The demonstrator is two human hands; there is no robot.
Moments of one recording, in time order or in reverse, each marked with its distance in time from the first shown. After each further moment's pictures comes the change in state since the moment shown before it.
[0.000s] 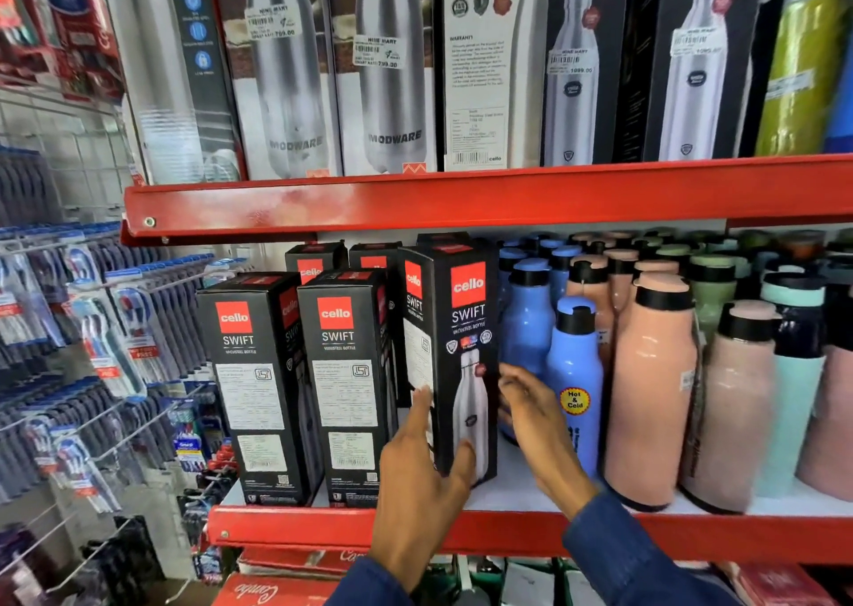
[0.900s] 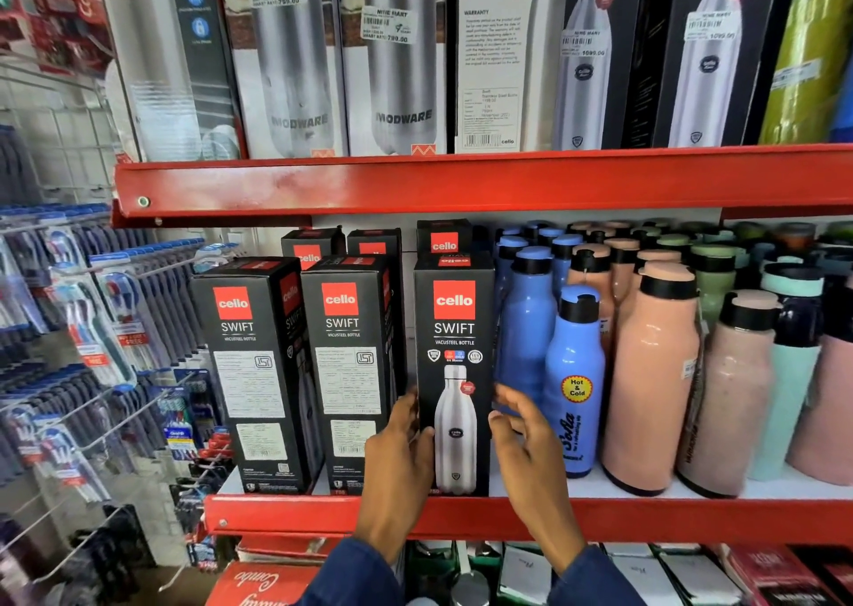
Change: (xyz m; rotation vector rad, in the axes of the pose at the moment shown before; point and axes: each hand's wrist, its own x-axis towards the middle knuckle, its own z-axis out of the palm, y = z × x) left_hand 0.009 -0.049 0.006 -0.109 -0.064 -0.082; right_hand -0.055 0.011 0.010 -0.202 0.072 -0.168
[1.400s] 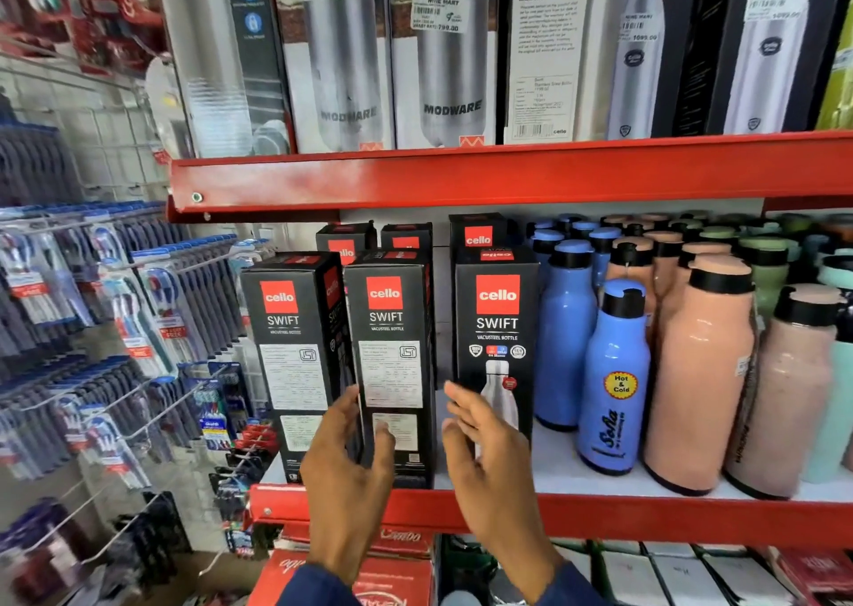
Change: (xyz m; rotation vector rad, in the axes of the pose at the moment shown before) left_hand -0.018 -0.024 -0.087 -0.022 0.318 -0.089; right_hand -0.041 -0.062 0.071 -0.038 -0.188 -0.136
